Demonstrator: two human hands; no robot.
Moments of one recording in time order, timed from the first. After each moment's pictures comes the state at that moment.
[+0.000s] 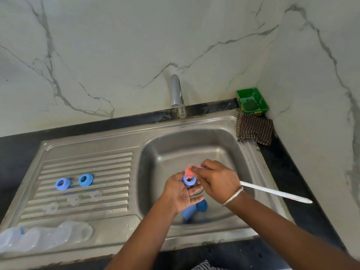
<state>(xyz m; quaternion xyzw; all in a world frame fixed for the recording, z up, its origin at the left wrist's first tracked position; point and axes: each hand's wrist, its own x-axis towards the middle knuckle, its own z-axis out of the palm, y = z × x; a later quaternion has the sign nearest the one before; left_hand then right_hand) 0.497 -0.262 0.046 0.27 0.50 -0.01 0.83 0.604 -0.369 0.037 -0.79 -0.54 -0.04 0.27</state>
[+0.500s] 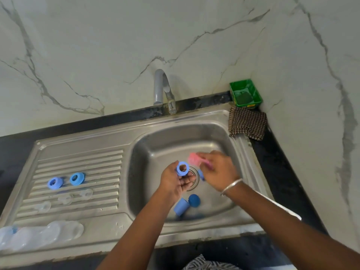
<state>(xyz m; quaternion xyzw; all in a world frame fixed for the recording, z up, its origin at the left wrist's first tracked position) 0.534 -0.273 0.040 0.35 0.55 0.06 0.76 0.649 -0.383 0.036 -0.83 -0.39 0.19 0.36</state>
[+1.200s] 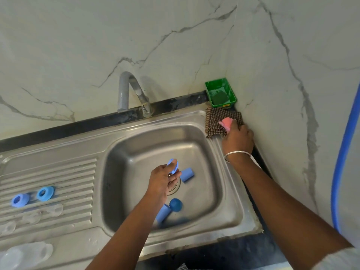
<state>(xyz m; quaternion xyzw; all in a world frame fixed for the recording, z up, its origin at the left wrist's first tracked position) 0.573 -0.285 0.019 0.43 0.54 0.08 0.72 0.790 -0.401 -0.005 -0.97 -0.15 0.03 0.19</state>
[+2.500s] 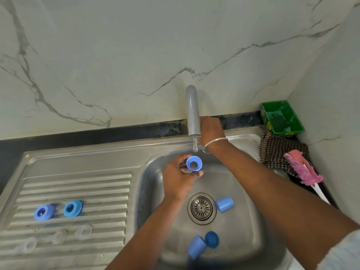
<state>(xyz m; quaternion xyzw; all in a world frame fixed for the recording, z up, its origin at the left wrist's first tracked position) 0.570 -0.156 0.025 0.70 0.43 0.22 0.52 0.726 -0.162 0.095 -0.87 -0.42 0.15 0.22</state>
